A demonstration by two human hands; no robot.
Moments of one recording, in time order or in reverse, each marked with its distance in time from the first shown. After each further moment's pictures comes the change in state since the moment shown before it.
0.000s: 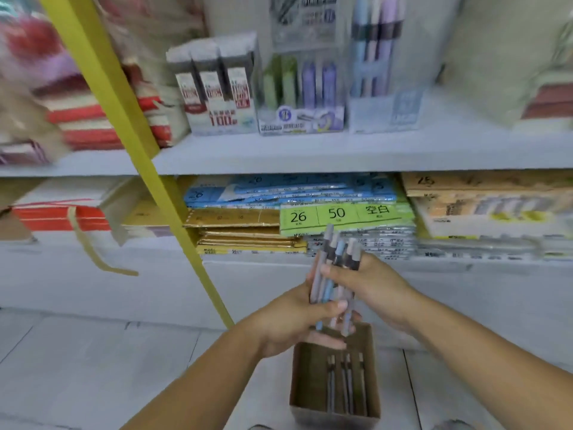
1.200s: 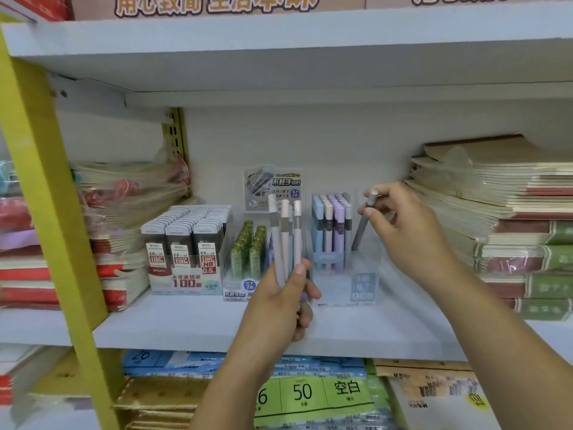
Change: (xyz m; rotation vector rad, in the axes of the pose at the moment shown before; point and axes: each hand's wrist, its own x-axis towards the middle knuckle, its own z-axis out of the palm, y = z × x) left_hand 0.043 0.212 0.004 -0.009 0.490 0.680; right_hand 0.060 -0.222 -0.158 -0.735 0.842 -0.797
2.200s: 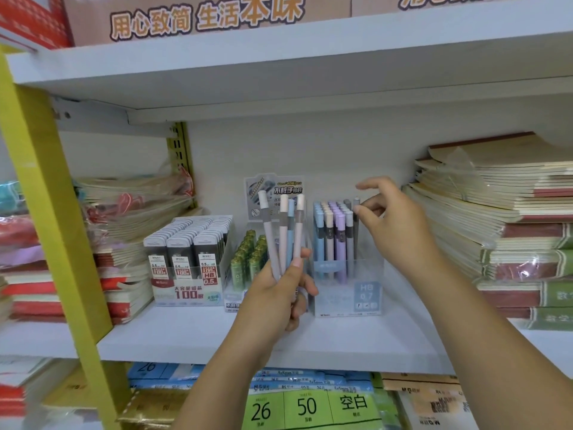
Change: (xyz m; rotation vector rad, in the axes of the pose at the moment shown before) left_hand 0.023 0.007 -0.004 -0.015 -0.039 0.072; right_hand 0.024 0.005 0.018 0.072 0.017 0.046
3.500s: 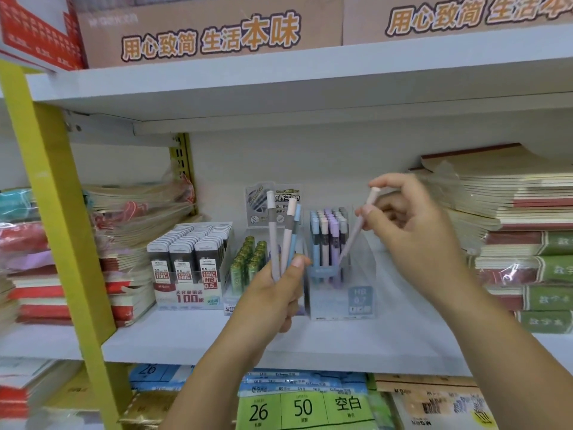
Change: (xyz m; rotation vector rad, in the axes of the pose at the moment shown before) left_hand -0.005 0.015 -0.003 0.061 -0.085 -0.027; right_hand -0.035 -0.046 -0.043 0.351 0.010 -0.089
